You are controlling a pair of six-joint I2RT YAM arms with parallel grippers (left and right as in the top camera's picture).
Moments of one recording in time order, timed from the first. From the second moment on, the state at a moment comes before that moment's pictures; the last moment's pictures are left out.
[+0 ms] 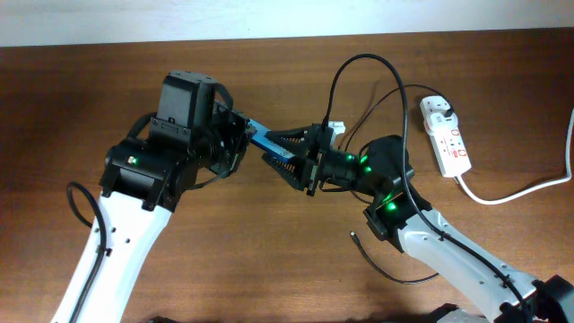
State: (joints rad) left arm -0.36 1.38 1.52 -0.95 0.20 -1.41; right arm 0.51 1.40 0.76 0.71 -0.72 2.09
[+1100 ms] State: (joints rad) left arm -0.02 1.45 1.51 -1.08 0.82 -0.29; right arm 0.51 1.14 0.77 -0.88 -0.12 0.50
